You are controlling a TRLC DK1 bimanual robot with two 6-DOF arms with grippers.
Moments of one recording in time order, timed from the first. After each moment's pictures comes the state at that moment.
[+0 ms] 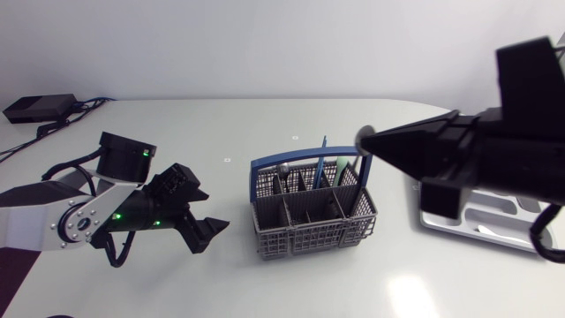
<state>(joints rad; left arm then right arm) -0.35 1.39 0.59 -0.05 0.30 0.45 0.66 0.81 0.91 -0.51 -0.12 0.10</state>
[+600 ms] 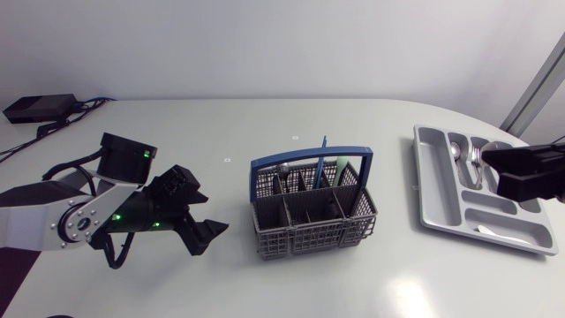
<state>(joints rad) -0.35 1.39 0.59 -0.08 0.30 0.45 -0.06 0.67 0.80 -0.68 -0.22 -0.12</state>
